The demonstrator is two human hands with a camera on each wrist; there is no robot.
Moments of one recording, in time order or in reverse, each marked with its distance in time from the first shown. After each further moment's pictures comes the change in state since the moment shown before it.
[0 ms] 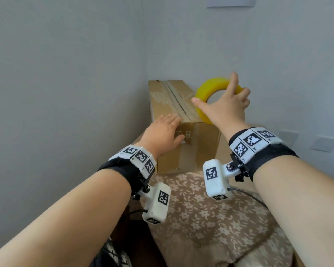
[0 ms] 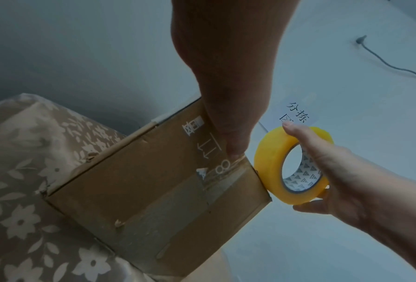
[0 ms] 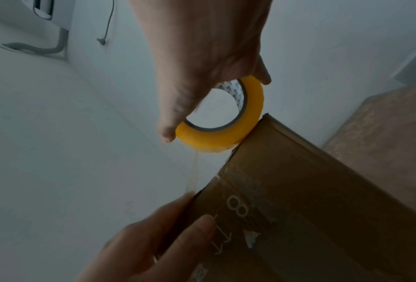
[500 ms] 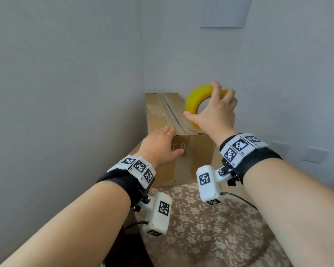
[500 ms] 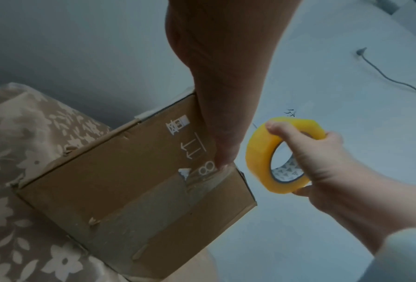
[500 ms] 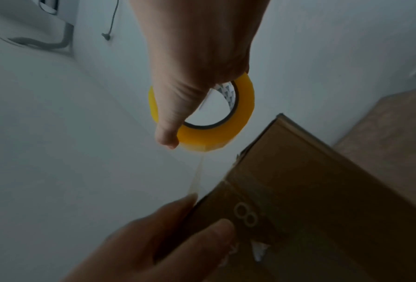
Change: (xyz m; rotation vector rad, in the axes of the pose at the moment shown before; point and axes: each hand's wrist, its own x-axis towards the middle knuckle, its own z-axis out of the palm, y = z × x) left_hand 0.002 0.009 -0.010 -0.042 -0.008 -0.081; right_hand 0.012 -0.015 -0.002 -0.147 0.096 -0.236
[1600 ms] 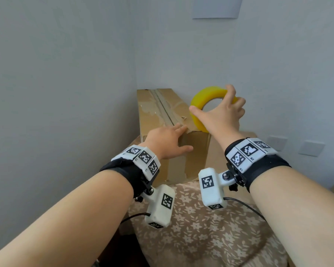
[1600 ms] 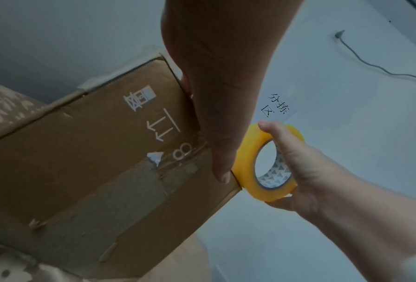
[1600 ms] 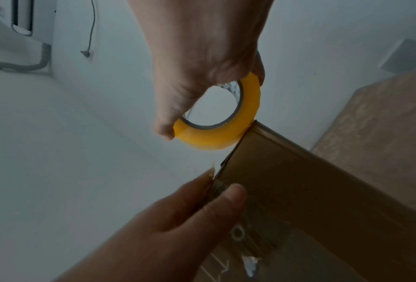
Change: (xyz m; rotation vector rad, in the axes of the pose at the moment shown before) left_hand 0.031 0.029 -0.002 0.064 -0.164 0.108; right_hand -0.001 0.036 0.004 0.236 -0.008 0.278
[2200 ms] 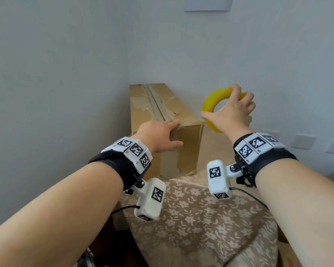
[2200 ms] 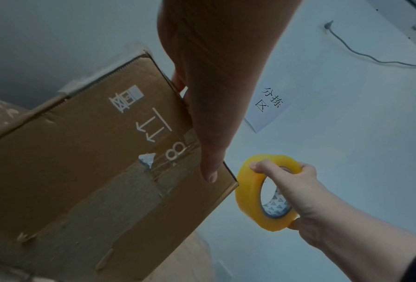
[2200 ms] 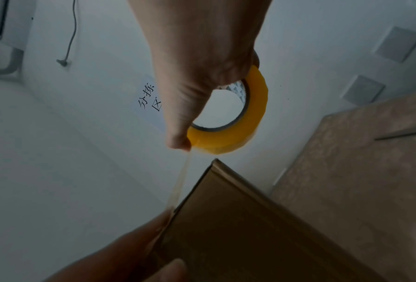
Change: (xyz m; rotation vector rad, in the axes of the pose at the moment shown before) left_hand 0.005 0.001 -0.001 0.077 0.007 0.007; right_hand 0.021 0.041 -0.021 -0.244 0.008 0.023
